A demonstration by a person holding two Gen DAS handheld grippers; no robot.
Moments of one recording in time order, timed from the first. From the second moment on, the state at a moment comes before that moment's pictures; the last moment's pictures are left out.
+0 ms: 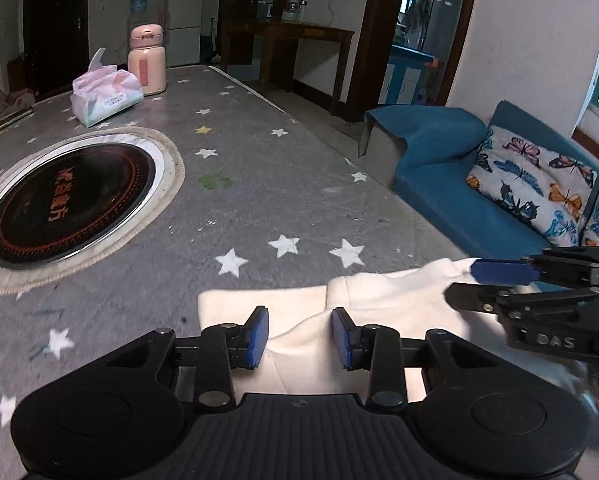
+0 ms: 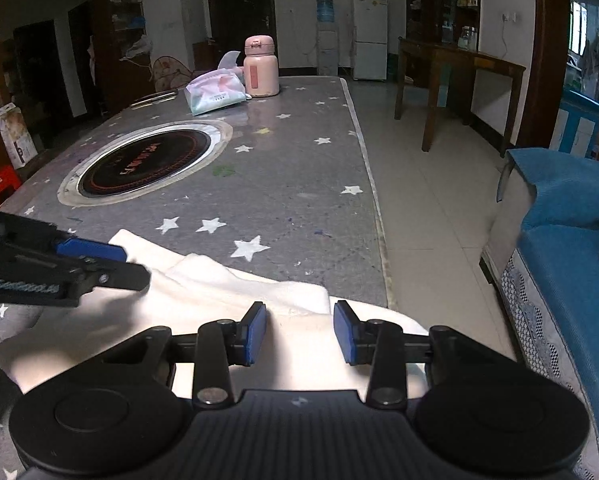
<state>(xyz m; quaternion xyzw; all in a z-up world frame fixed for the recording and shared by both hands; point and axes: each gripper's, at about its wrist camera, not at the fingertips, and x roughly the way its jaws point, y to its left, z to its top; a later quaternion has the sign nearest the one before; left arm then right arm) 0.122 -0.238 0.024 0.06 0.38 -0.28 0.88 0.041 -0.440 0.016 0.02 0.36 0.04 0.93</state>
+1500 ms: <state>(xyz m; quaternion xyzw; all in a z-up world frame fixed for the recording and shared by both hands) 0.046 -0.171 0.032 0.03 0.37 -0.27 0.89 -0.047 -0.384 0.024 0.00 0.33 0.06 0.94</state>
